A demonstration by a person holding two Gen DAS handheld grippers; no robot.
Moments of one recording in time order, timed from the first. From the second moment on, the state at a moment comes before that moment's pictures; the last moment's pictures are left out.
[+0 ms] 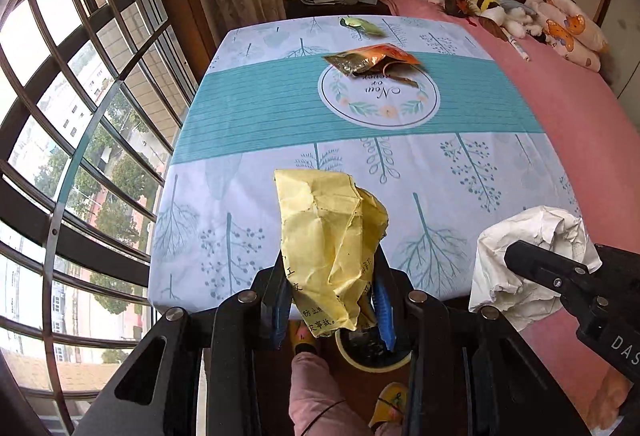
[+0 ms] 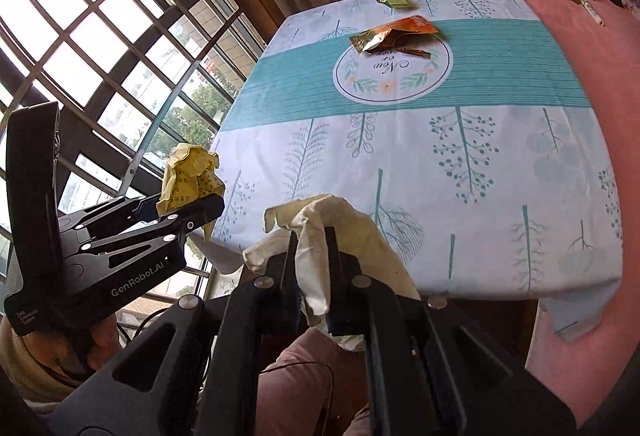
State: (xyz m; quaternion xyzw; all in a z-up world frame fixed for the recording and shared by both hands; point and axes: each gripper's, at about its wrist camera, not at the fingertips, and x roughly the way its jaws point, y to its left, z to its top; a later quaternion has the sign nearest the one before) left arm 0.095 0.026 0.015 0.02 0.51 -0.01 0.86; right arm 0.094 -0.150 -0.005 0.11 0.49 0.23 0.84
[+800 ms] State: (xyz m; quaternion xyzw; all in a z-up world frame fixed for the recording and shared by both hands) left arm 0.040 -0.027 -0.228 0.06 0.63 -0.07 0.77; right arm 0.028 -0.183 -0.284 0.20 0.61 0.10 0.76
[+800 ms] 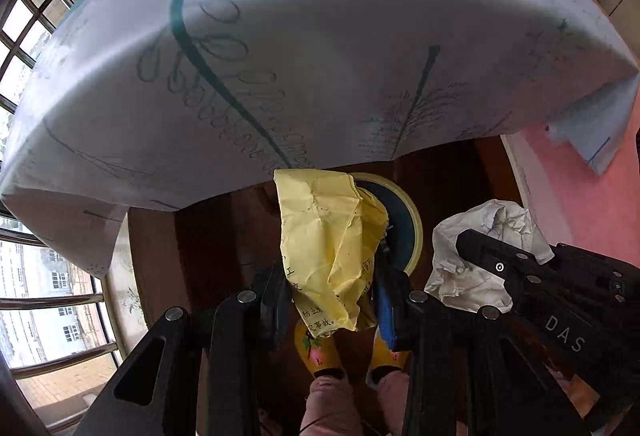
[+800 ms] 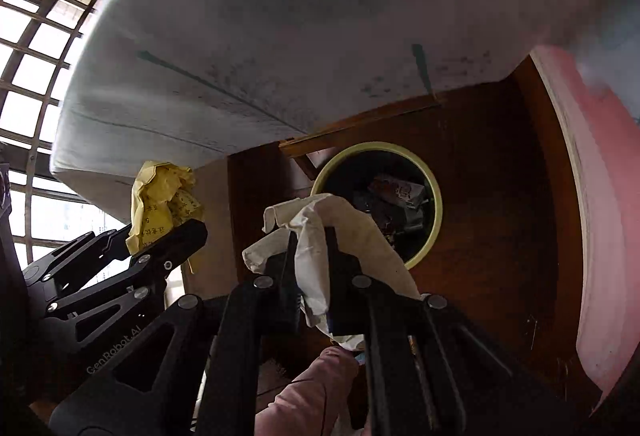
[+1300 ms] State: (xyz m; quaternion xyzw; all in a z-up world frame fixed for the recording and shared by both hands) left arm 0.051 -0.024 -0.379 0.05 0.64 -0.10 0.76; right arm 0.040 -0.177 -0.443 0.23 0.63 0.03 0.74
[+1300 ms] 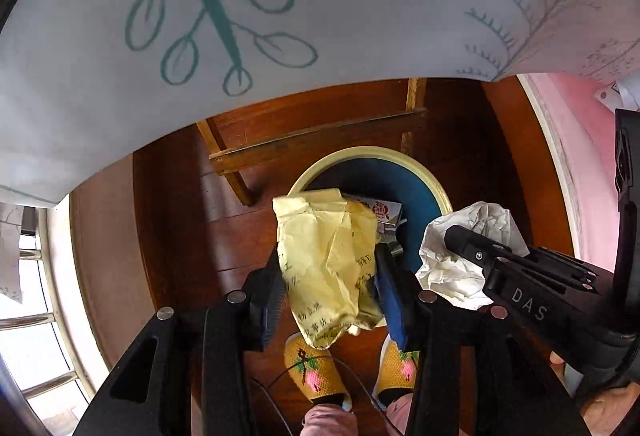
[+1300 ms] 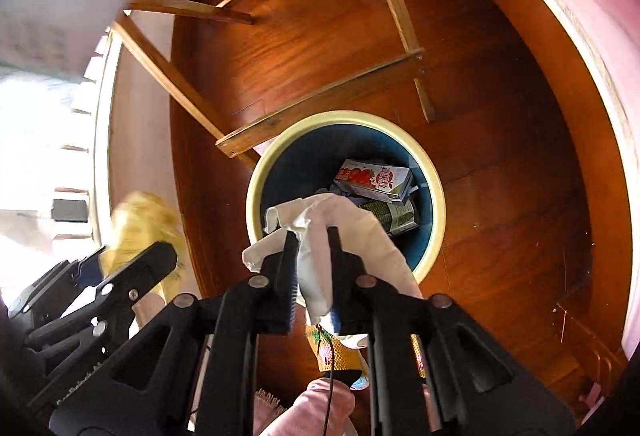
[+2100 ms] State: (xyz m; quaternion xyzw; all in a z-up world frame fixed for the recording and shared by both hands) left arm 0.047 -0.001 -0.310 0.02 0.63 -0.11 0.77; right arm 0.017 -0.184 -0.366 0.22 0.62 0.00 0.75
